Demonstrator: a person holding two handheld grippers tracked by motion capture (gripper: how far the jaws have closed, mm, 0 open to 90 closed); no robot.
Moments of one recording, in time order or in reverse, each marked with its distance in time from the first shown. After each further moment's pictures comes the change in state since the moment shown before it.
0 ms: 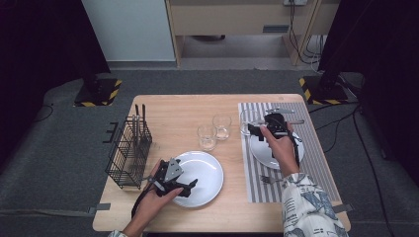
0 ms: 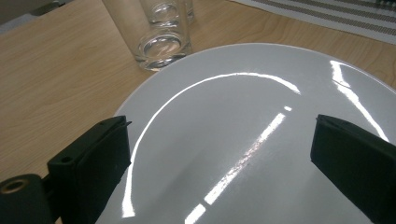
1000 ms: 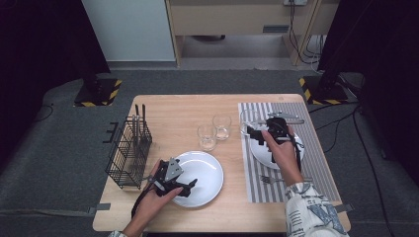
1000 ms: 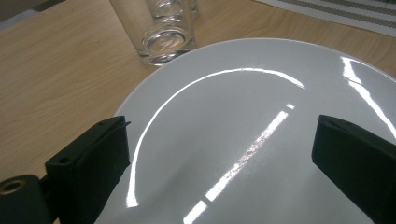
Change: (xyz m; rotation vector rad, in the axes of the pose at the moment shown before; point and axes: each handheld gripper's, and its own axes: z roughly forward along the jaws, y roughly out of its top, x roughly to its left) left arm 0.001 -0.002 0.001 0.016 0.012 -0.002; right arm 0.012 -0.009 -0.025 -0.047 0.044 0.023
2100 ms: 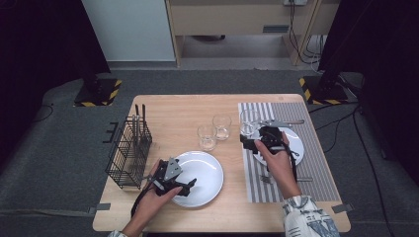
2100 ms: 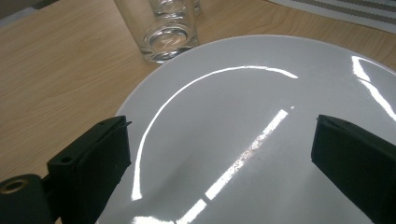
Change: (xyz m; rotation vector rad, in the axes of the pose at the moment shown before) left arm 0.003 -0.001 0.000 0.001 0.001 -0.005; right arm 0.036 -0.017 -0.017 -0.019 0.040 -0.070
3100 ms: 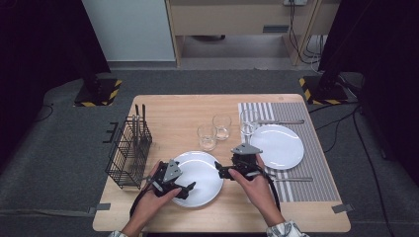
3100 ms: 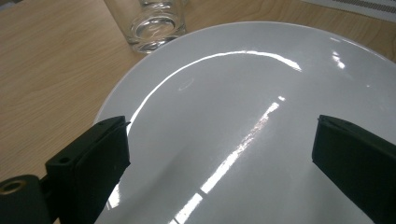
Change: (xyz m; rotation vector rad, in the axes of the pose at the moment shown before) left arm 0.000 -0.005 -0.003 0.026 -0.040 0.021; right arm 0.087 -0.053 0.002 0.048 0.135 -0.167
